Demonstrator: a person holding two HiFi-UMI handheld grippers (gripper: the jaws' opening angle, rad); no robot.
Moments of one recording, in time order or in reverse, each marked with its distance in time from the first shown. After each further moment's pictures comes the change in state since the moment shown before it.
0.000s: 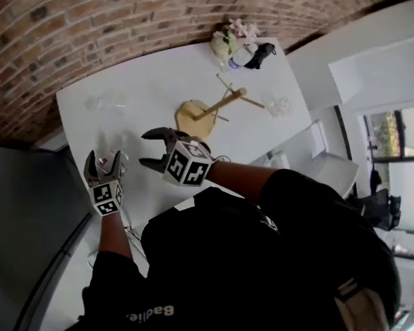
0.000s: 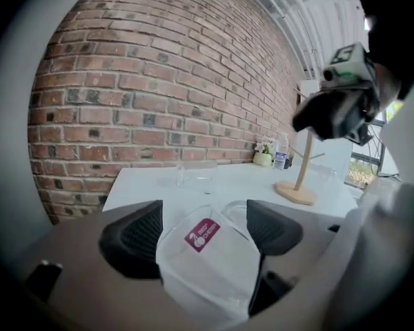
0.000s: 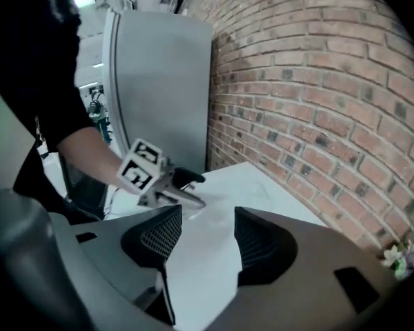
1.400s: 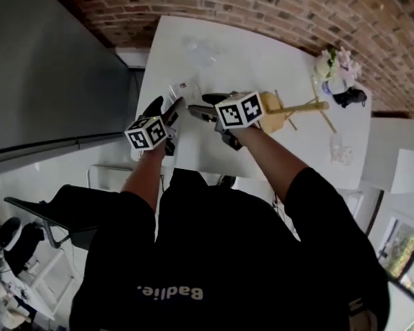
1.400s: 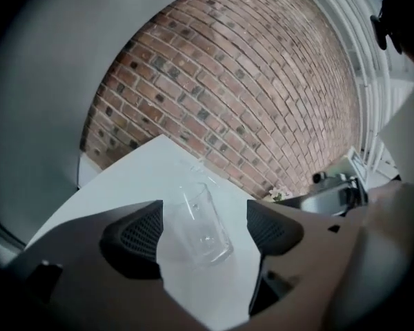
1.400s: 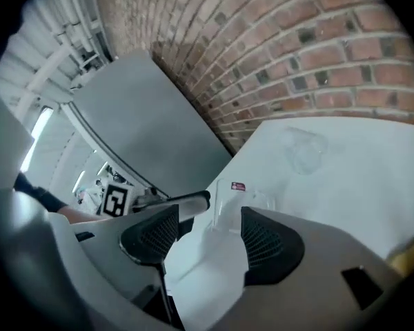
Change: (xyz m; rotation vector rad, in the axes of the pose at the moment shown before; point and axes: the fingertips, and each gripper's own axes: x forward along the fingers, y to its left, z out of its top) left arm -0.049 -0.028 -0.013 -0.663 -0.073 0.119; right arm 0.045 0.028 -0.037 0.573 -0.004 0.413
